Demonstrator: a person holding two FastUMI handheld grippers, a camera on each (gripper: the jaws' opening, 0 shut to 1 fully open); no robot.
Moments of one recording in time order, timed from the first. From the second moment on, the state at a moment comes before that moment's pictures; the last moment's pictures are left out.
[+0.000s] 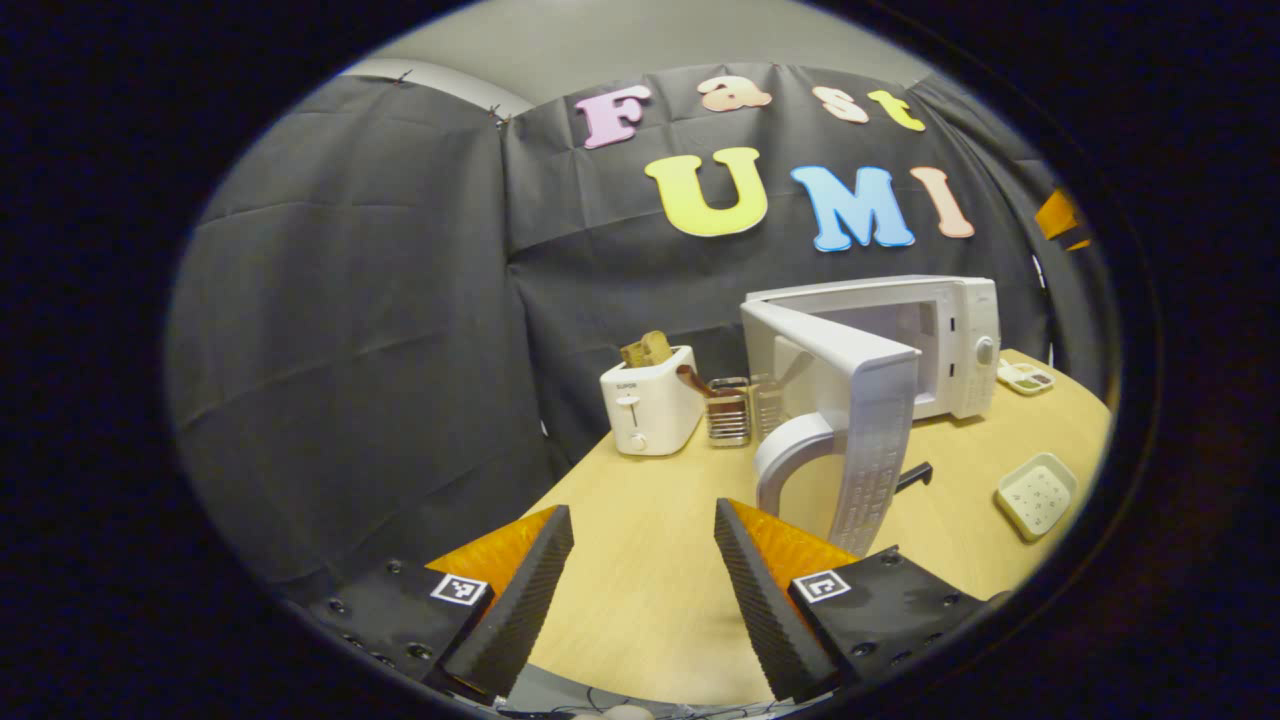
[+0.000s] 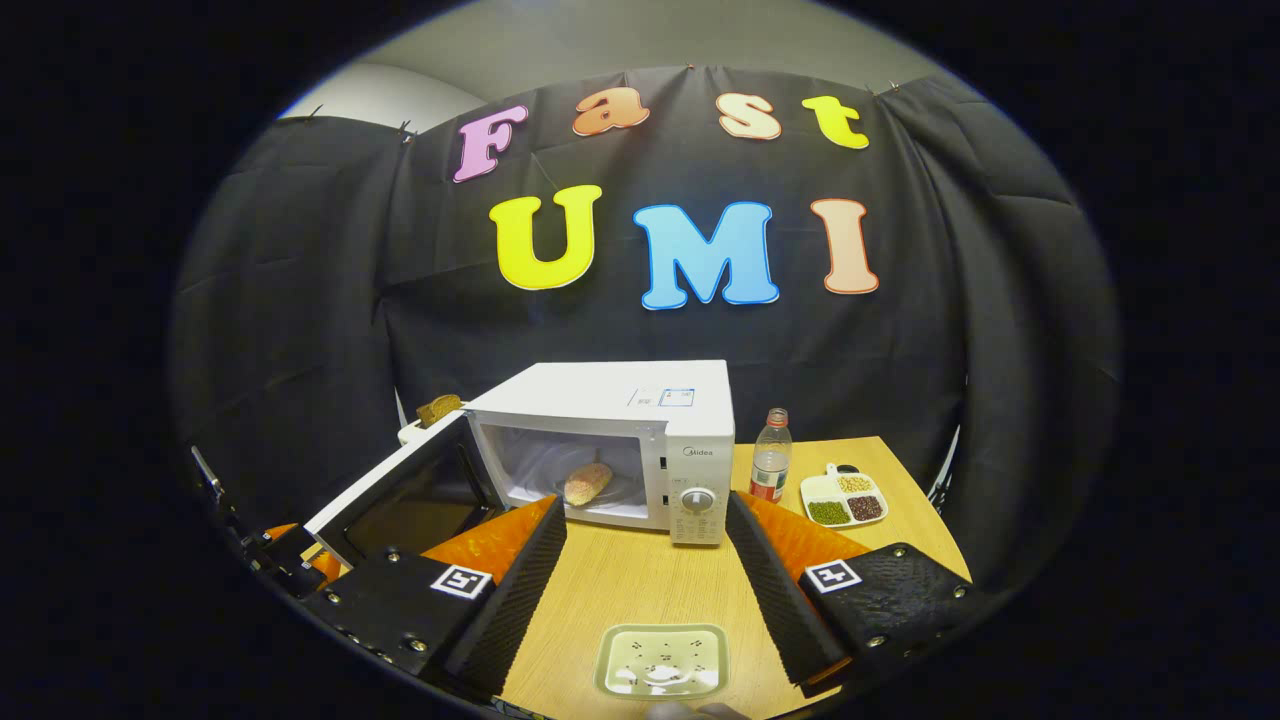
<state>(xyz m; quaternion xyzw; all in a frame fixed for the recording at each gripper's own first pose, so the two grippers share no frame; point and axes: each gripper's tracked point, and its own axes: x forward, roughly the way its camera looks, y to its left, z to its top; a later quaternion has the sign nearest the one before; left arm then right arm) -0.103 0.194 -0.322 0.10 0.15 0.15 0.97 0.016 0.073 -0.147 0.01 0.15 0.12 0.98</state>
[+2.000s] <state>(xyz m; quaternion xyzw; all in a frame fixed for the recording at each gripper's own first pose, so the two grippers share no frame) 0.169 -0.140 -0.343 0.10 0.11 -0.11 0.98 0.046 -0.052 -0.156 0.05 0.21 0.01 0.98</state>
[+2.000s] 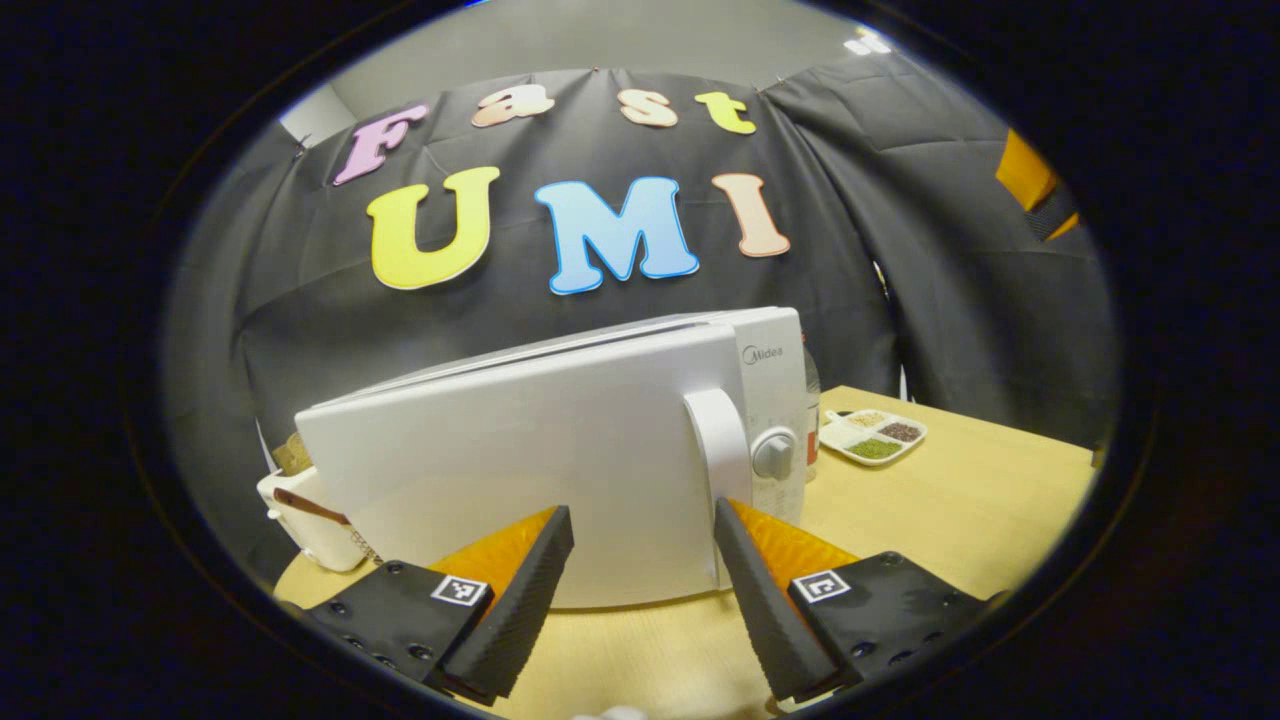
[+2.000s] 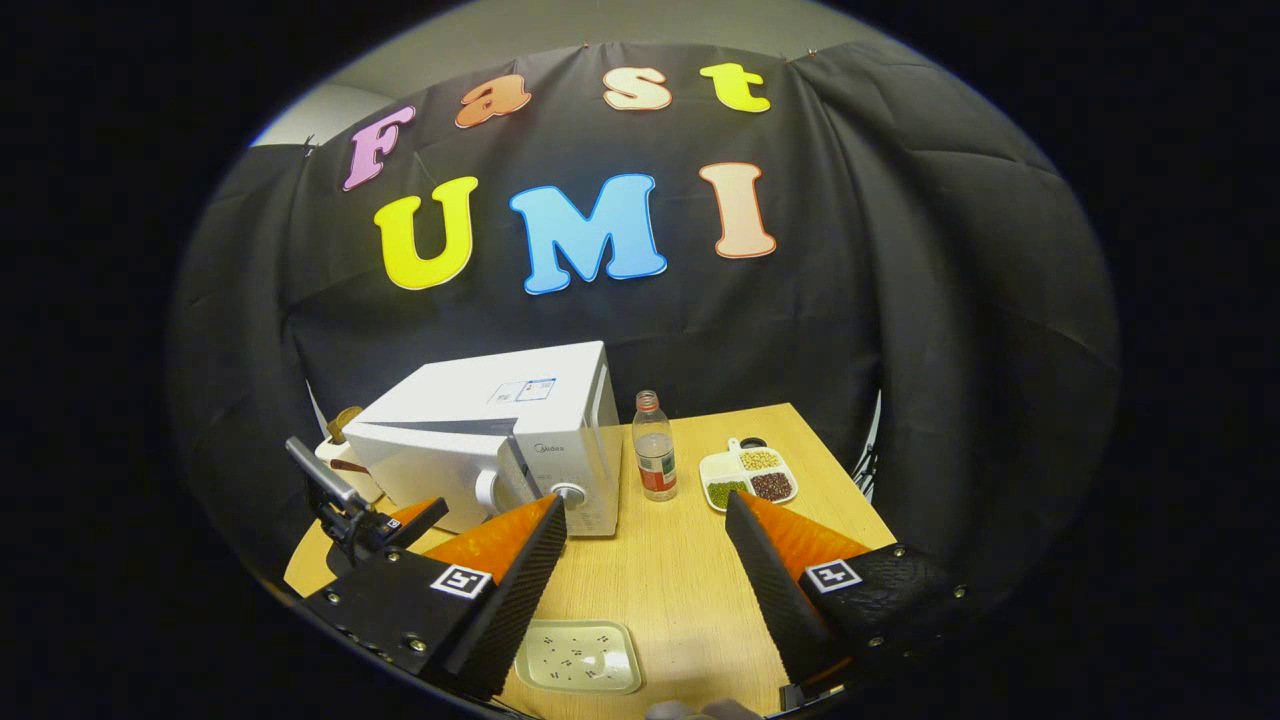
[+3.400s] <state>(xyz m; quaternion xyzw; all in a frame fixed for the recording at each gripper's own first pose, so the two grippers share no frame) 0.178 -0.147 -0.353 0.04 0.13 -0.04 0.99 0.040 -0.057 -0.167 0.05 0.22 0.02 0.97</state>
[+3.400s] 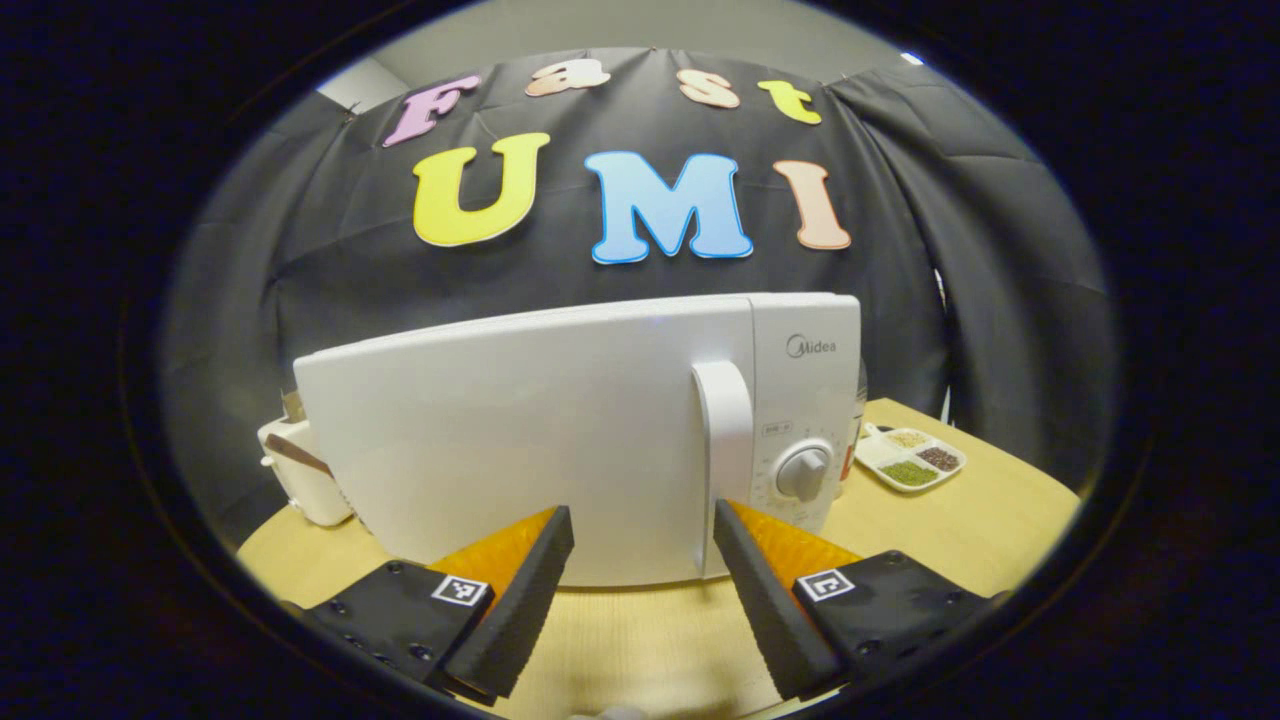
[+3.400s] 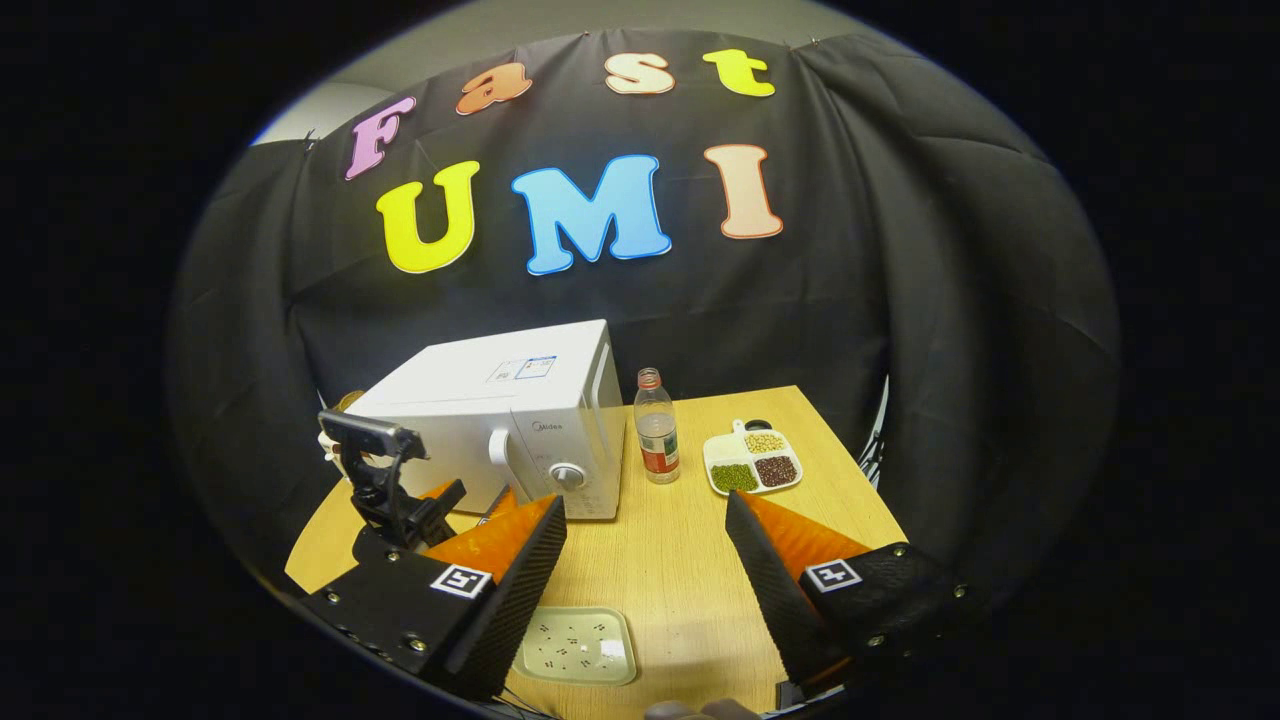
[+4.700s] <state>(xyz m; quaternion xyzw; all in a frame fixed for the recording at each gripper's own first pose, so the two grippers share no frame) 0.012 -0.007 -0.007 0.02 0.02 0.03 1.00 0.001 -0.068 -0.017 0.02 0.04 -0.01 1.00</state>
